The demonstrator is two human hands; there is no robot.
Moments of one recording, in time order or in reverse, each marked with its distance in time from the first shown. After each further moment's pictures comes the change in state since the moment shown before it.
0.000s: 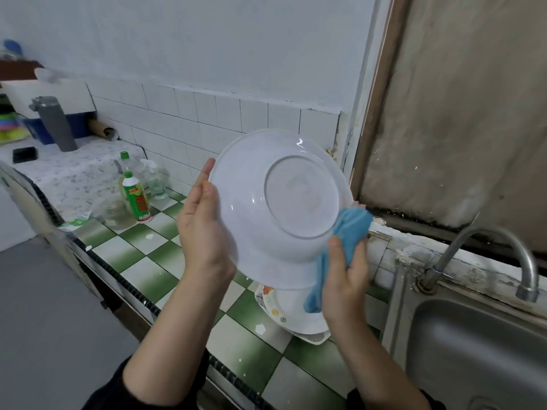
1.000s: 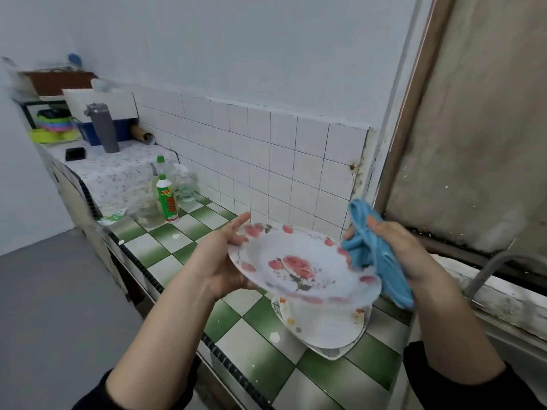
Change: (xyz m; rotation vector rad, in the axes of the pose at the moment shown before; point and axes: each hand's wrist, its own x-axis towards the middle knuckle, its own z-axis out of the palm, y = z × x) left_hand 0.002 0.021 -0.043 0.174 -0.037 -0.790; right_hand 0.090 -0.028 -0.047 0.118 -0.762 0.499
